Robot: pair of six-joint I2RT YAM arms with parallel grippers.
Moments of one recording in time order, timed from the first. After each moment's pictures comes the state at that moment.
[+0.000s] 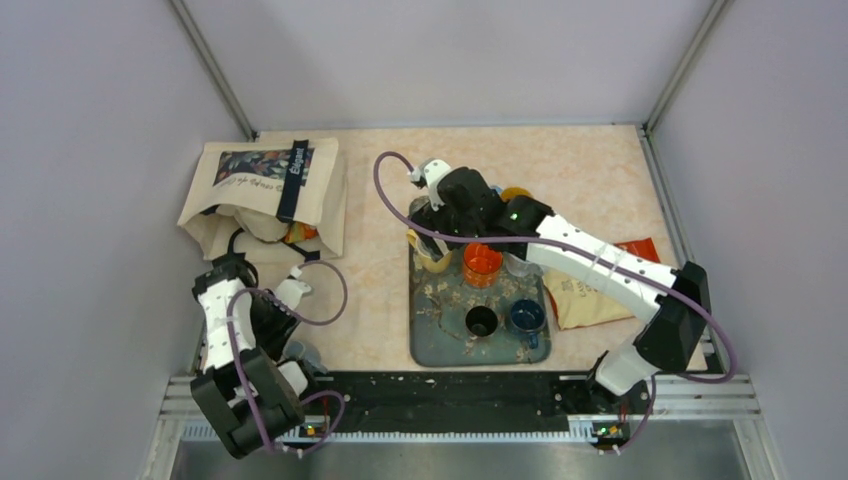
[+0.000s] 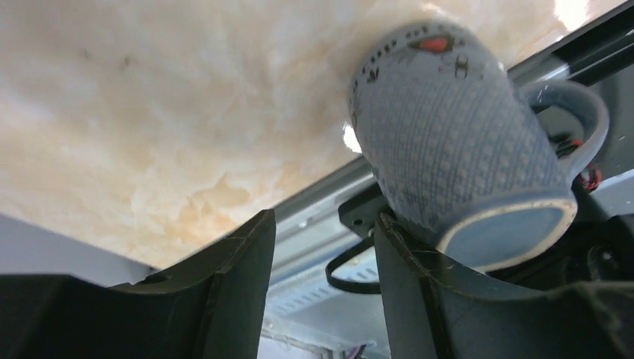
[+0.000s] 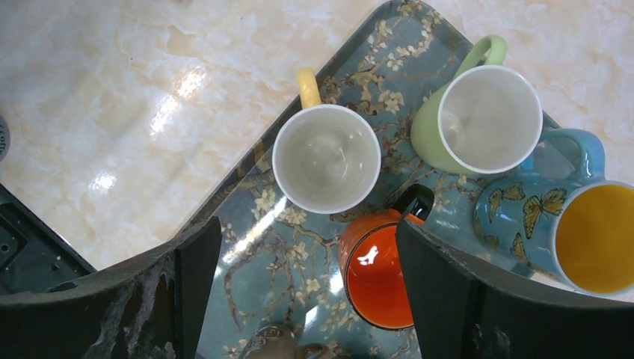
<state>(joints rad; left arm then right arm) 0.55 1.08 0.70 -1.24 0.07 1.15 0.93 1.55 1.47 -0.63 0.15 0.08</state>
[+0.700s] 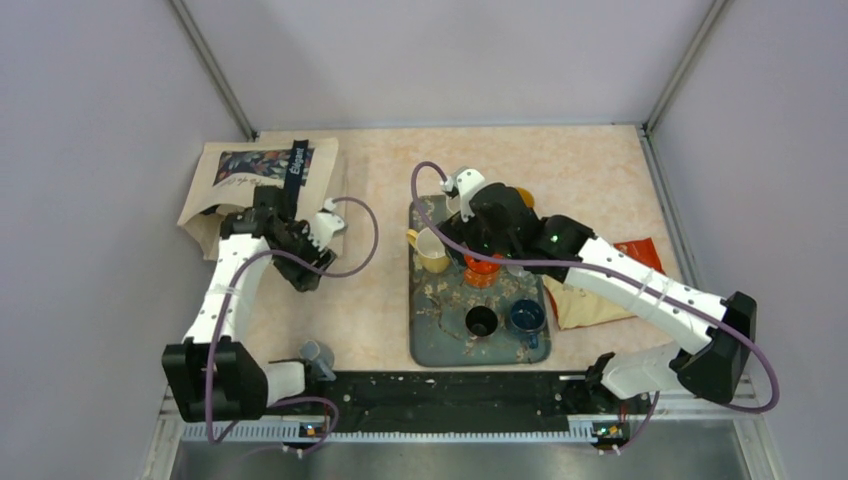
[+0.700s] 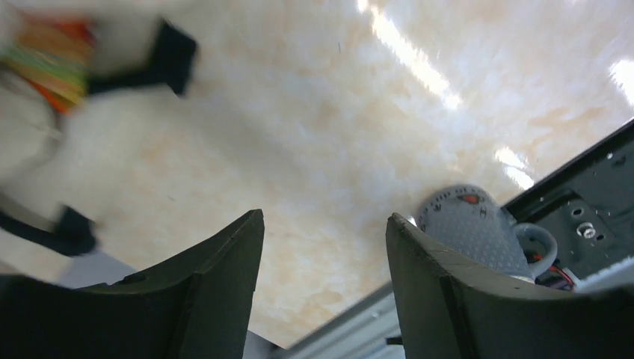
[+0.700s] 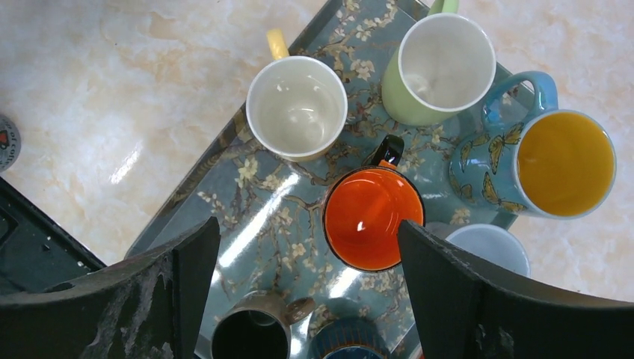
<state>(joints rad) 0.07 1.25 1.01 -1.13 0.23 0.83 0.93 1.33 1.28 -0.62 0.21 0.11</state>
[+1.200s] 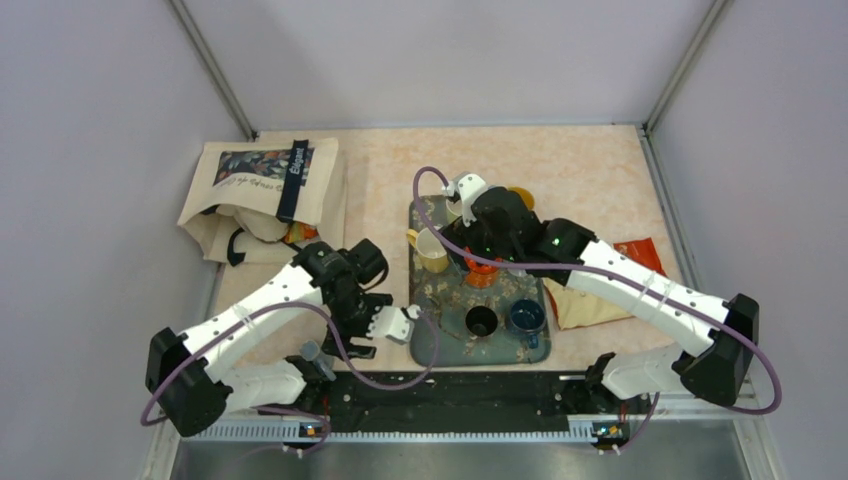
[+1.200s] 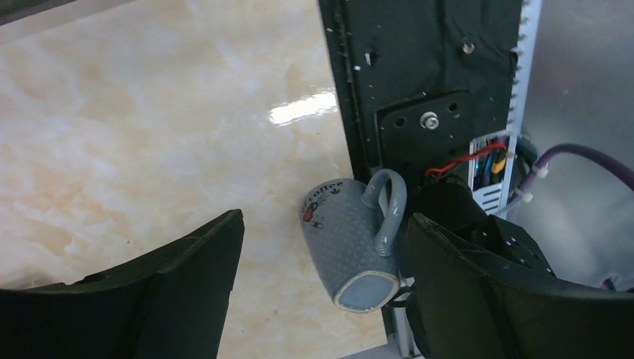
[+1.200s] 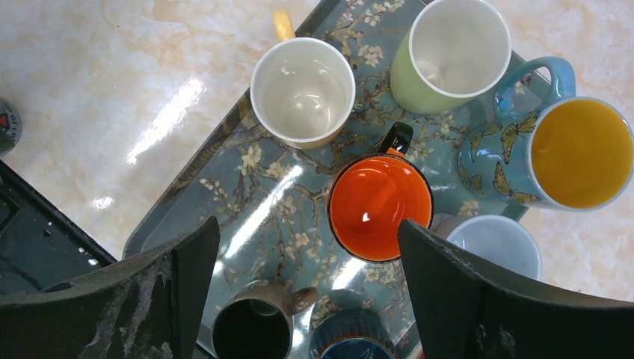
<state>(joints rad) -0.70 1.16 0.98 -1.37 0.31 1.00 0.93 1.30 1.24 -0.62 0.19 0.11</state>
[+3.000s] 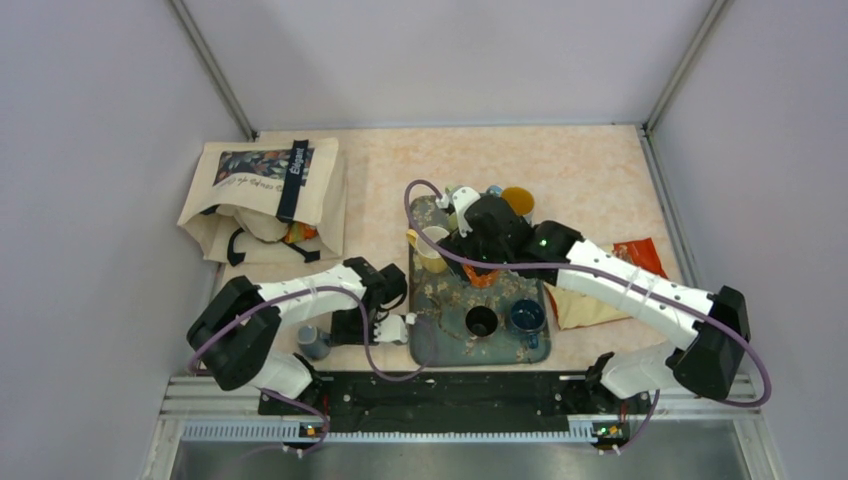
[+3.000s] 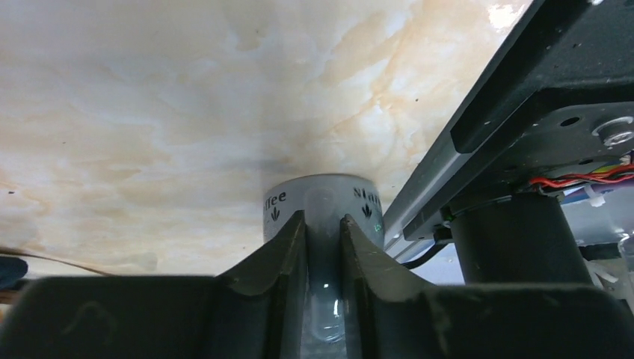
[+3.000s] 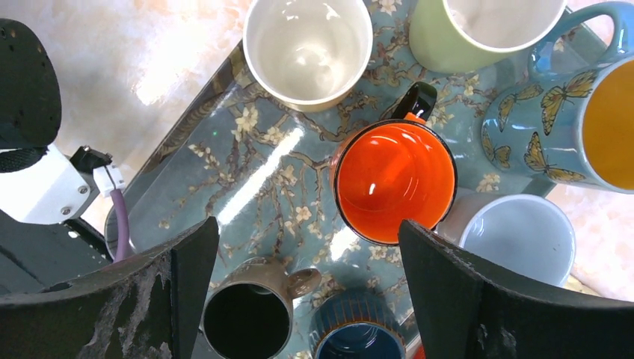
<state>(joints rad) -0.79 1.45 0.75 -1.13 -0.11 0.72 0.93 1.35 1.20 -0.66 0.16 0.12</state>
